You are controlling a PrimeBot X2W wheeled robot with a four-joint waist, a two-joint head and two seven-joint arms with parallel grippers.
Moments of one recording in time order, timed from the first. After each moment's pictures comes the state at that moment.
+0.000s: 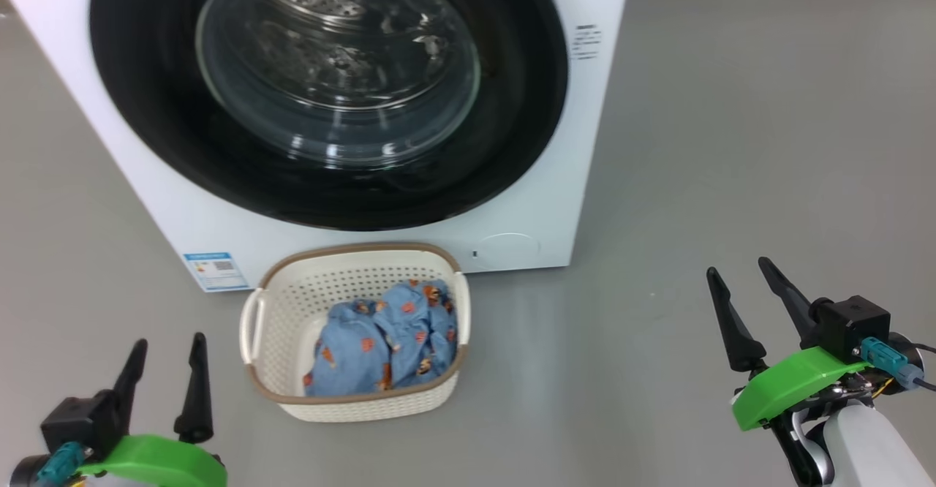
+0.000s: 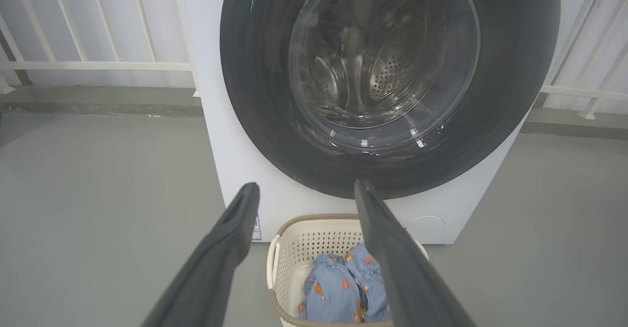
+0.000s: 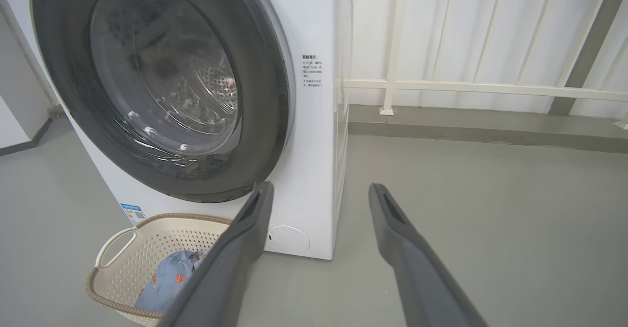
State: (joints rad) left arm -0.13 0.11 0.07 0.35 -0.22 -0.13 -0.25; right arm -0.27 -0.21 0.05 0.42 0.24 0.13 -0.25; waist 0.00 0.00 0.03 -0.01
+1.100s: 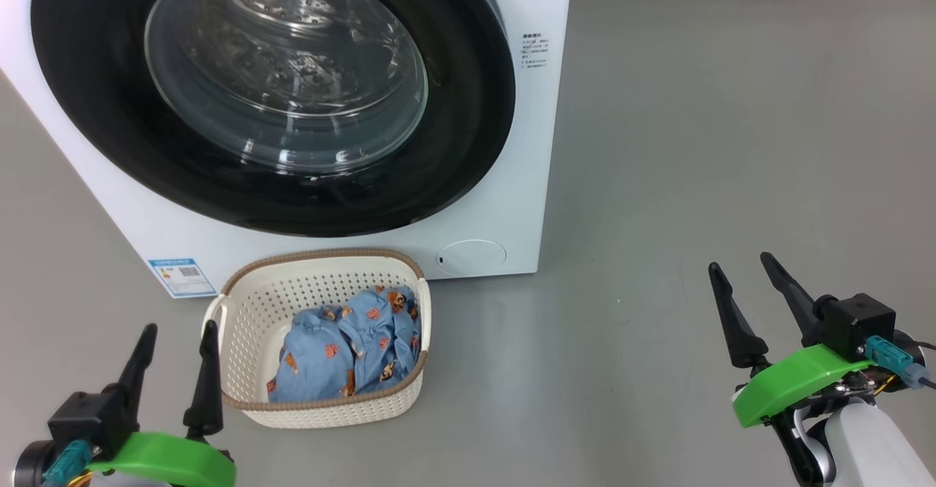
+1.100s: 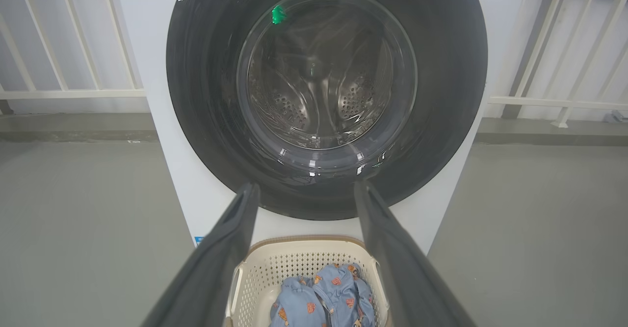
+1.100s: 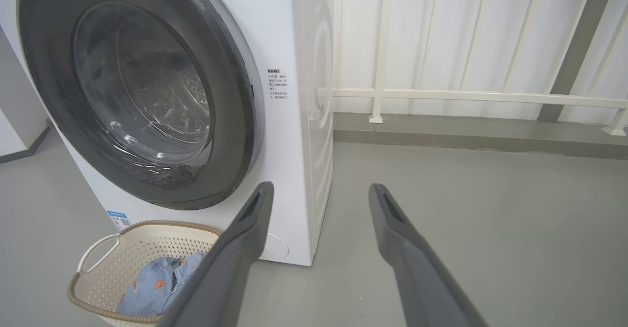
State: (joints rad) left arm -0.12 0.10 0.06 0.28 -0.20 -0.13 -0.26; right arm -0.27 -0.21 0.05 0.40 0.25 0.13 -0.25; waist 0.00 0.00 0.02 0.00
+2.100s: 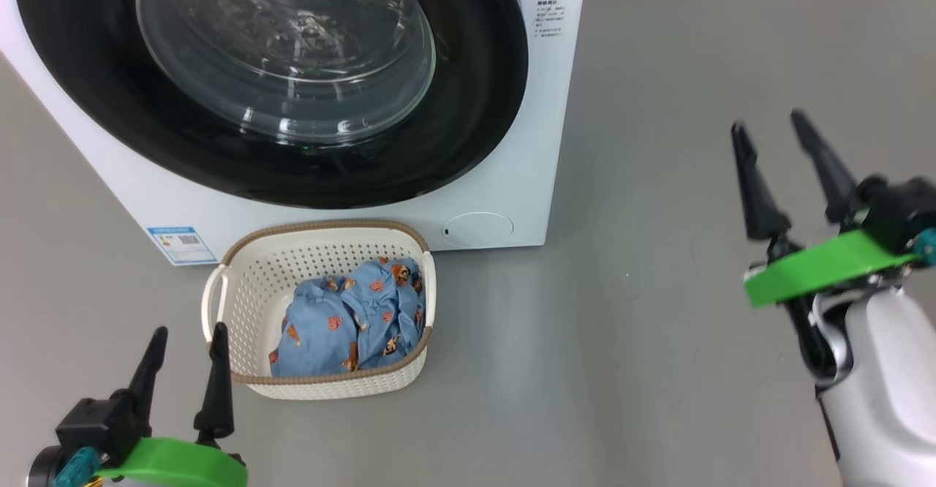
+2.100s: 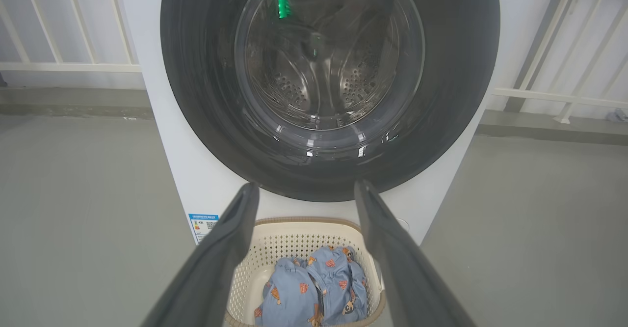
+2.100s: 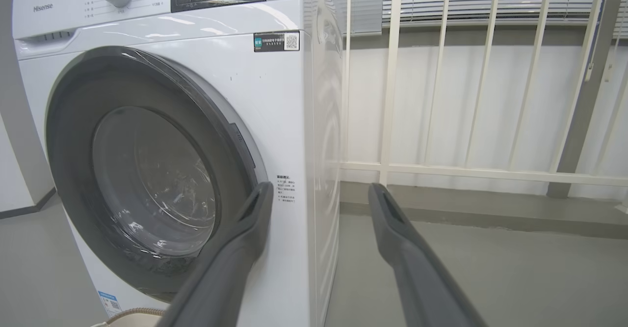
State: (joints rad) left arm -0.10 0.07 0.06 0.24 -0.21 -0.13 -0.26; right arm -0.46 -0.21 0.02 0.31 0.26 0.13 -0.25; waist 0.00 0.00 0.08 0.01
